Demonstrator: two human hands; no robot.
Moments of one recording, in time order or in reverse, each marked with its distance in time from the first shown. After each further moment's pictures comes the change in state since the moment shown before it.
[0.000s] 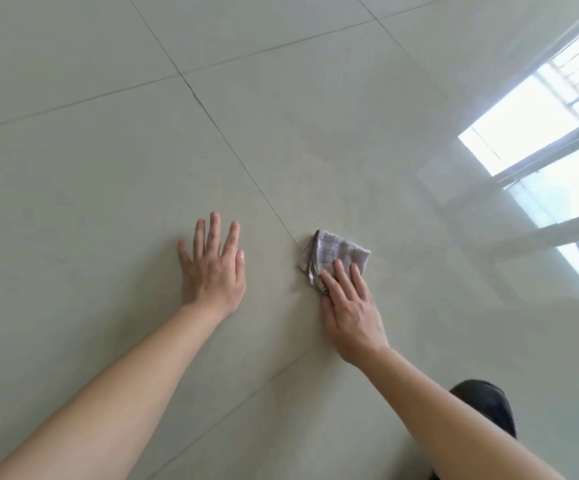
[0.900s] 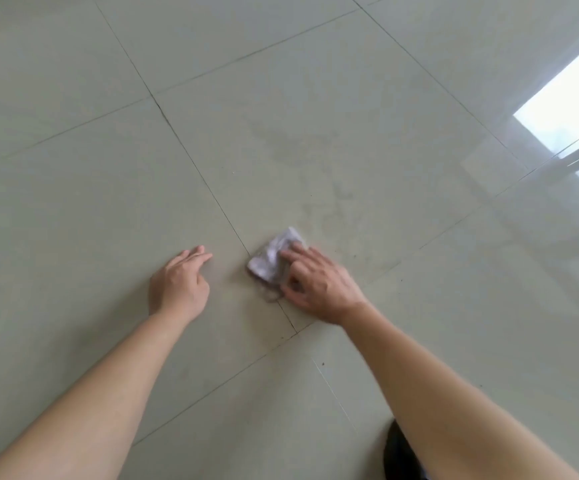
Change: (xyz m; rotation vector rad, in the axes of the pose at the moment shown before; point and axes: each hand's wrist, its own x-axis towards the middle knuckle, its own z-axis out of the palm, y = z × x) left_hand 0.007 0.058 -0.005 -0.081 -0.010 -0.226; right_hand 0.083 0.066 -0.040 0.108 -0.056 -0.510
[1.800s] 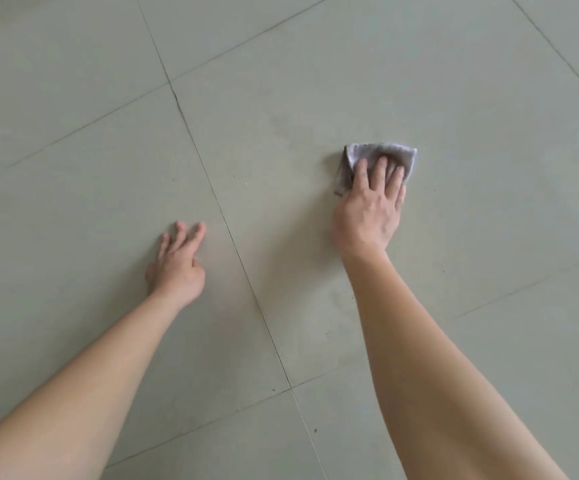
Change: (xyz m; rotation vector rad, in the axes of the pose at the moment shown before) left_hand 0.079 0.011 -0.005 0.158 -0.146 -0.313; right_hand 0.152 0.086 -0.045 0.010 0.171 0.744
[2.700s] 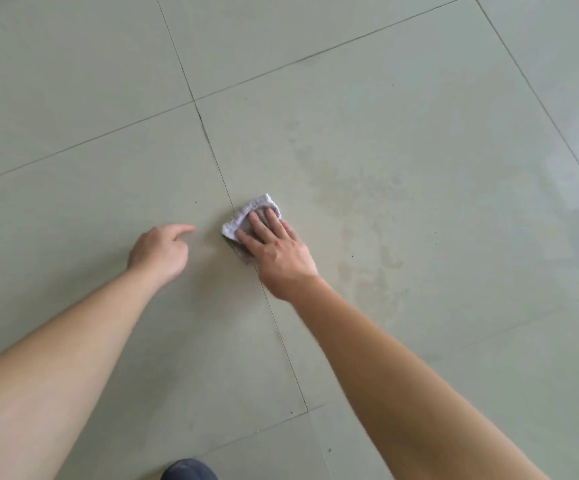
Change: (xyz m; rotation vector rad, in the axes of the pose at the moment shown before) left_hand 0.050 -0.015 -0.089 -0.183 0.001 -0.090; right_hand -0.042 -0.111 0.028 -0.179 -0.438 -0.835
